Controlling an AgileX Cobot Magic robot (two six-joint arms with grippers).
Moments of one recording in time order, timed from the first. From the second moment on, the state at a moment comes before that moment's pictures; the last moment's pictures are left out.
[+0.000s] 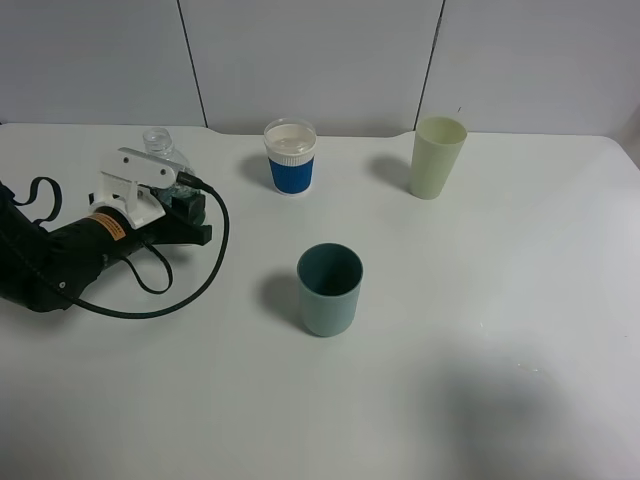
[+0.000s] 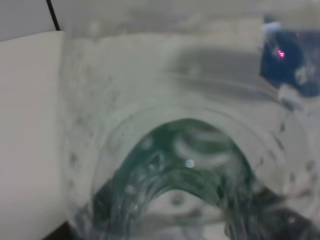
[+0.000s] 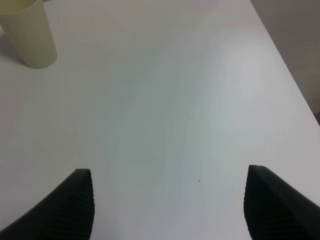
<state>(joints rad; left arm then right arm) -0.28 2.05 -0.50 0.04 -1.16 0.03 -0.02 0.00 -0.50 -0.11 1.07 0.08</state>
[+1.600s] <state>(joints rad) -0.28 1.45 -0.19 -0.11 -1.19 0.04 -0.02 0.00 -0.50 -0.11 1.07 0.08</state>
